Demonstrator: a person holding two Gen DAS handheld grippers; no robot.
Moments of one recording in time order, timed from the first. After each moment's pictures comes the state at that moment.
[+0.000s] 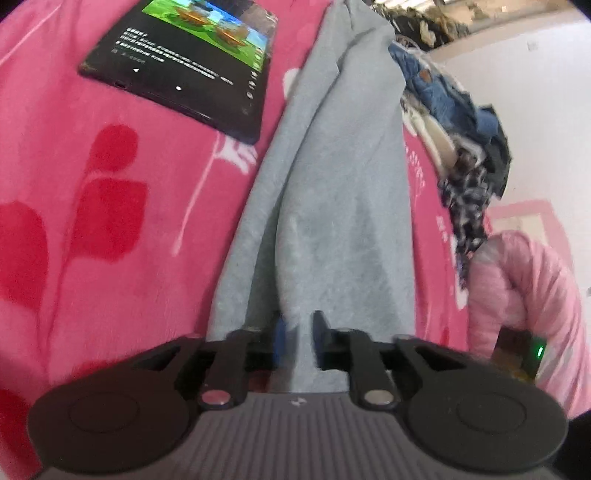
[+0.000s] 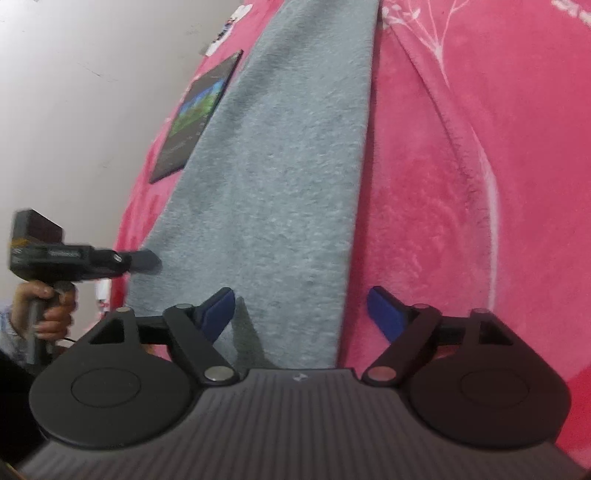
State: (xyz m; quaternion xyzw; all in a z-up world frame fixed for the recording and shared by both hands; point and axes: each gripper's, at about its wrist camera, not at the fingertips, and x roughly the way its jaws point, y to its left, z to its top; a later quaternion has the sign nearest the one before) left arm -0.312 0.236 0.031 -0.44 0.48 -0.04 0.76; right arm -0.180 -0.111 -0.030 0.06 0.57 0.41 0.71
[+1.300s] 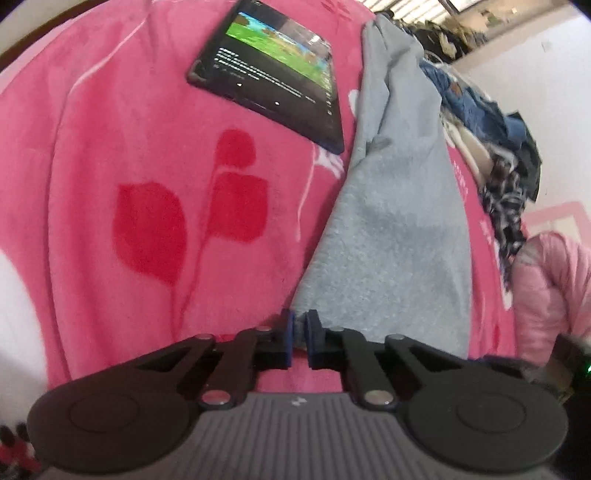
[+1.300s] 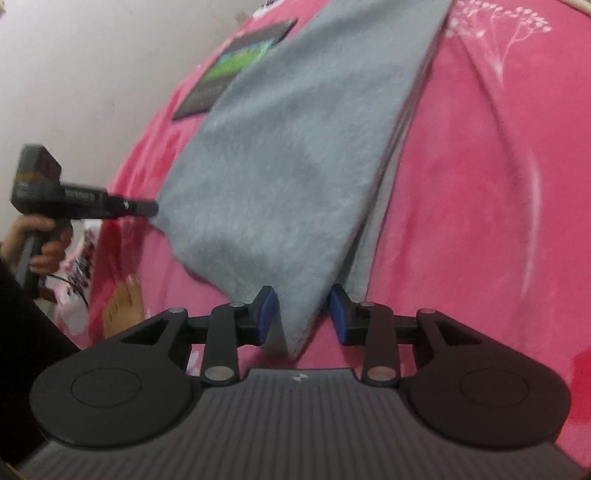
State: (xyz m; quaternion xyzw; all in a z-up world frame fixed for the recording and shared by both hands) left arm -0.384 0.263 0.036 -0.38 0.48 0.02 0.79; right arm -0.224 -0.095 -0.023 -0.03 0.54 0.45 0.71
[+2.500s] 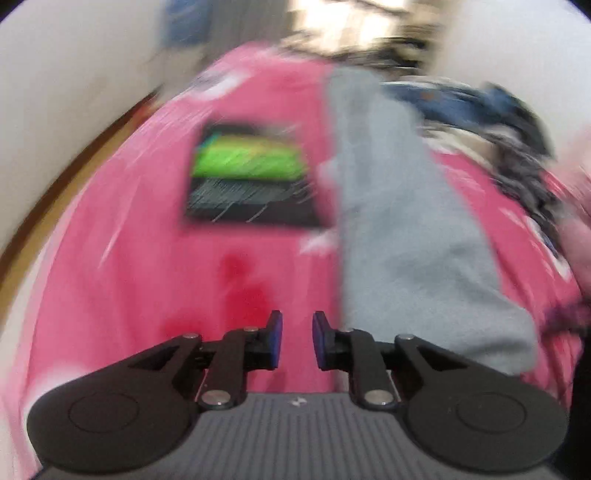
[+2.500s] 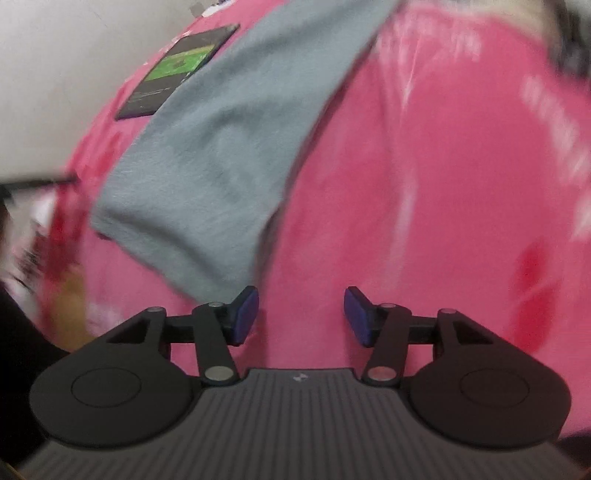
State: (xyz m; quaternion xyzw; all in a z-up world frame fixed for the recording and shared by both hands) left arm -0.365 0.213 0.109 -0.15 0.42 0.05 0.90; right arm -0.190 -0.122 0.021 -0.15 0.51 0.39 0.76
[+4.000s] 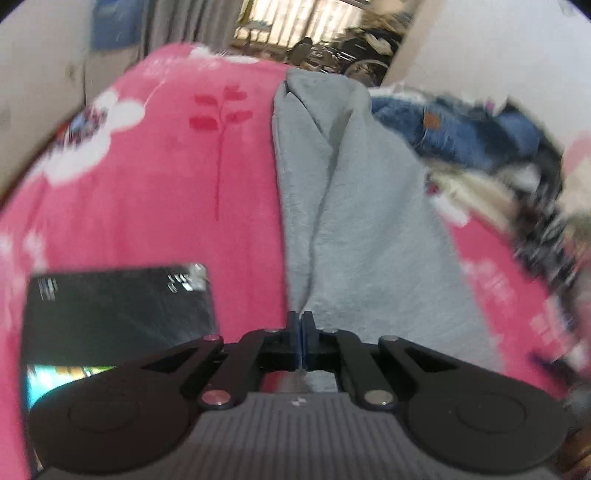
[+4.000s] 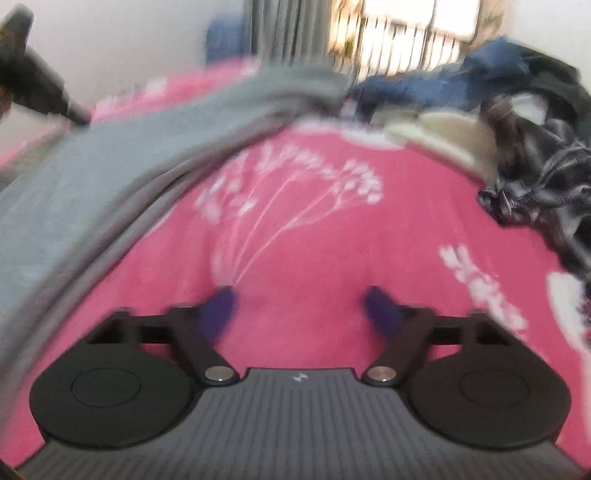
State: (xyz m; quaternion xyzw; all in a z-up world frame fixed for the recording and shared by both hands) left arm -0.072 0.270 0.061 -0.12 0.43 0.02 0.90; right arm -0.091 -0.104 -0.071 -0.10 0.29 0.29 0.91
